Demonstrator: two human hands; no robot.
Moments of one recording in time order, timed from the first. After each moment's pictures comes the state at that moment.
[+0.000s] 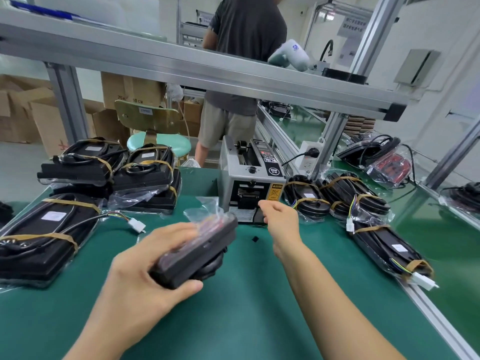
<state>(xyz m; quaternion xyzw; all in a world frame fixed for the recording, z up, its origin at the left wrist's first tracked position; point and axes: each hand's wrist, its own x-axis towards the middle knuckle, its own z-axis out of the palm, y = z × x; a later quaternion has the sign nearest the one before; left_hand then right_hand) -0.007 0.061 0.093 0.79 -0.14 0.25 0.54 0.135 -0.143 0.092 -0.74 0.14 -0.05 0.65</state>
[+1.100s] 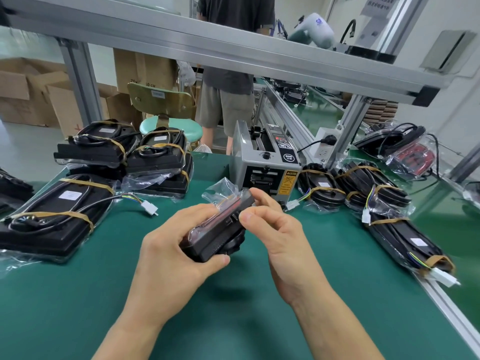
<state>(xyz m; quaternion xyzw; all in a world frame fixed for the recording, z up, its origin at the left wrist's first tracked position) -0.001 0.037 0.093 0.78 -0.09 0.26 0.56 0.033 -0.120 0.124 -0.66 -0.10 0.08 0.74</state>
